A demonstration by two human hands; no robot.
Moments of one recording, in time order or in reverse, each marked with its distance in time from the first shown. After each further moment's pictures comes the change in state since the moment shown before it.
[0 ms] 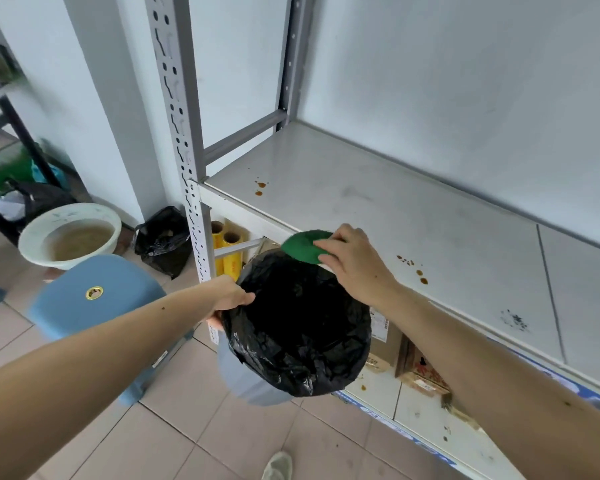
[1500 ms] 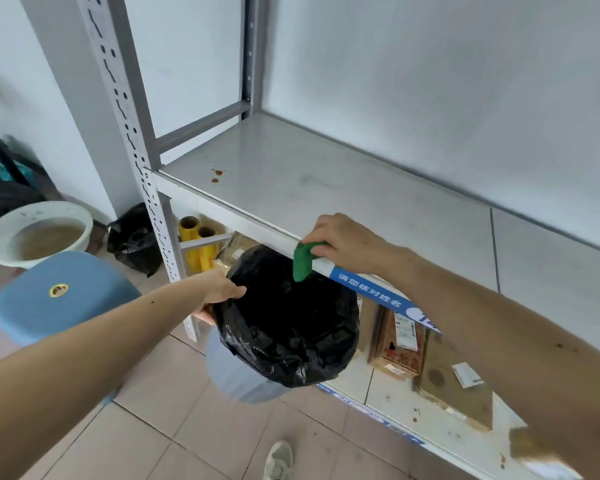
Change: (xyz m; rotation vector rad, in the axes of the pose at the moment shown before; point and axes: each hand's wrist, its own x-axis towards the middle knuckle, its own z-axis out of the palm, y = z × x) left_hand -0.017 0.029 0.061 -0.003 0.012 0.008; right_hand -0.016 0.054 -0.055 -0.152 -0.305 -0.138
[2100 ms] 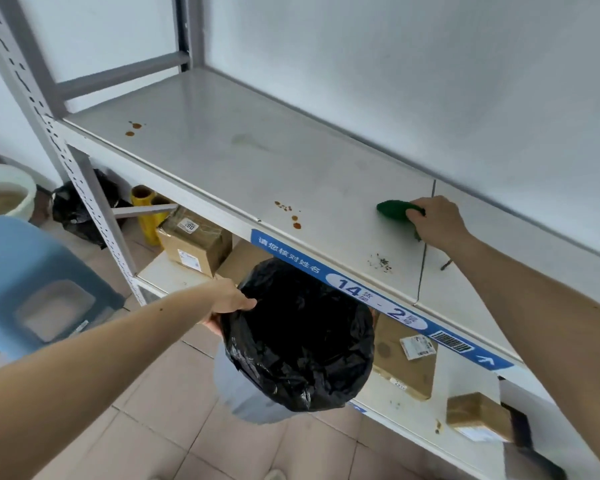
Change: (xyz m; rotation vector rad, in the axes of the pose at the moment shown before) left_hand -0.009 0.038 0.161 0.037 -0.195 -0.038; right_hand -0.163 0.236 -0.005 0.131 0.302 0.756
